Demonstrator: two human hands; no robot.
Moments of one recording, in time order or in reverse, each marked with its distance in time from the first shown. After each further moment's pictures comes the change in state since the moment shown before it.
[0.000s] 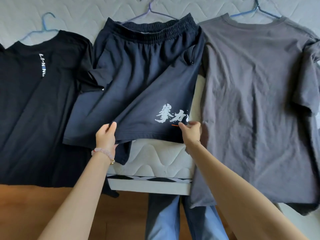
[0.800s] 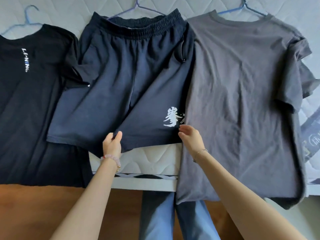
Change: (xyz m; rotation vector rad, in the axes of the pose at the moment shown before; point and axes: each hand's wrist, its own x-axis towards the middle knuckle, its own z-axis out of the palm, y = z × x) left_hand -0.020 -0.055 0.036 0.191 0.031 -0.023; right_hand -0.015 0.013 -0.064 -0.352 -0.179 -0.224
